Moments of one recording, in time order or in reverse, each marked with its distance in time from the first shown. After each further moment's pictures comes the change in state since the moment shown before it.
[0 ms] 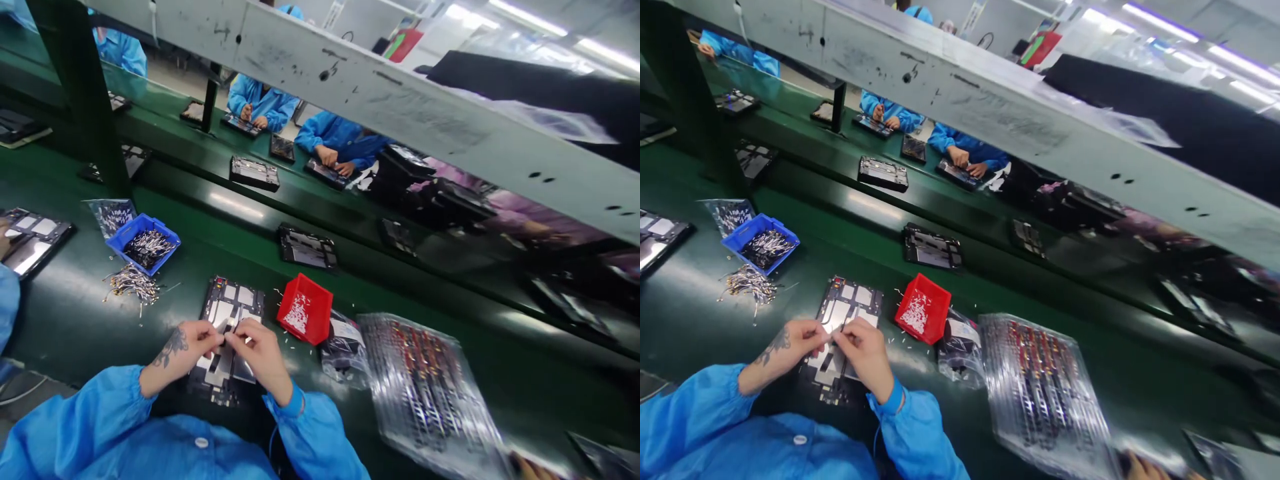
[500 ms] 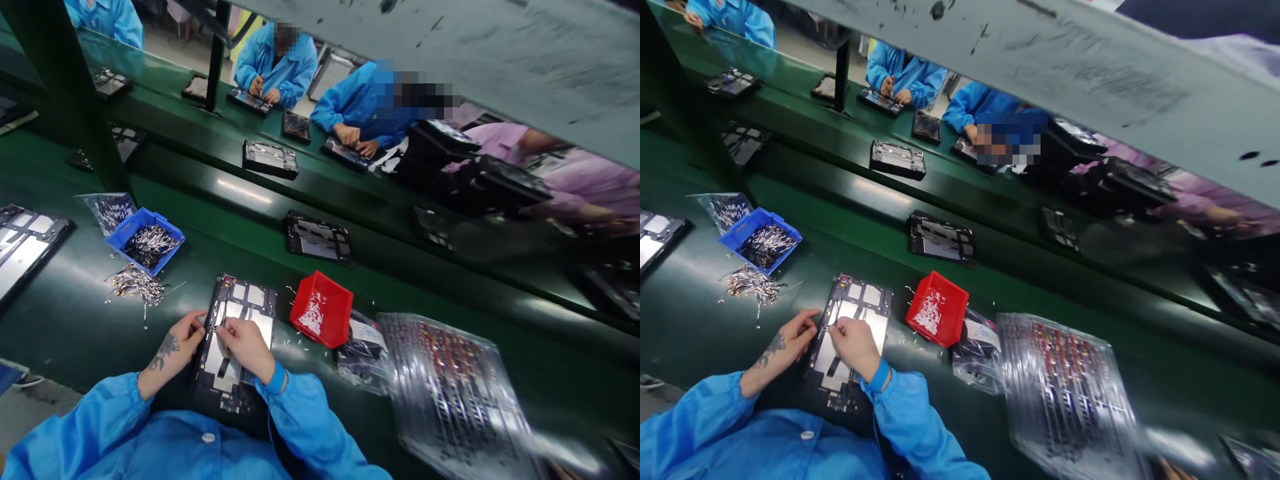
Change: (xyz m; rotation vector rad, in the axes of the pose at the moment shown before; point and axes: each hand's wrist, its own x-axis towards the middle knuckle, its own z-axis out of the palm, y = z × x) left_hand 0.017 -0.053 -0.024 0.047 0.220 -0.074; right_hand 0.038 0.031 0.034 -0.403 -0.193 0.162
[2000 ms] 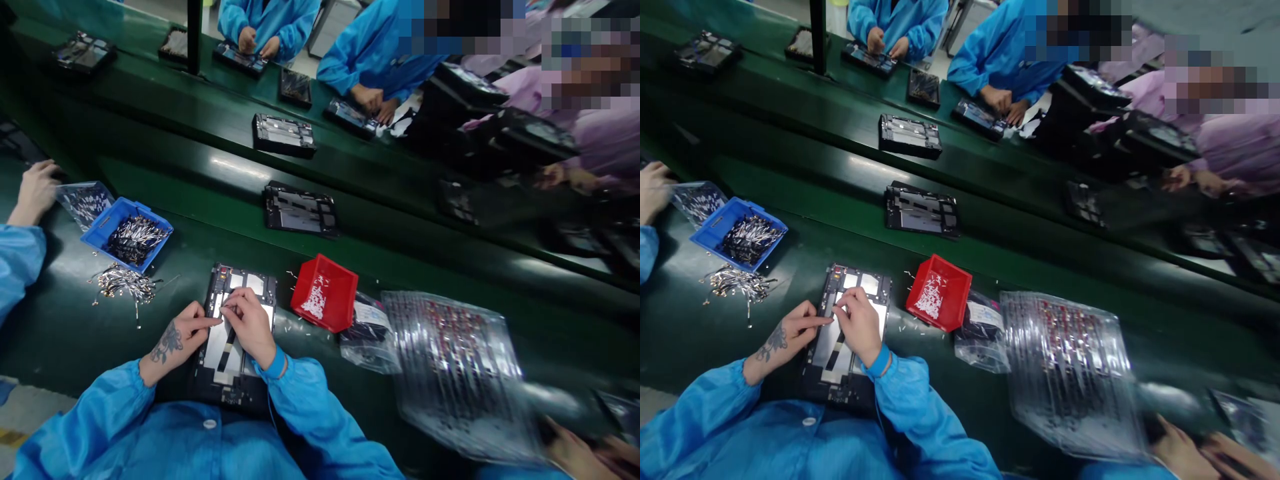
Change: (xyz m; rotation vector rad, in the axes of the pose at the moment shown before) left_hand 0.013 0.004 -0.007 0.336 -0.226 0.369; right_hand 0.008 0.015 0.000 0.203 0.282 -0.113
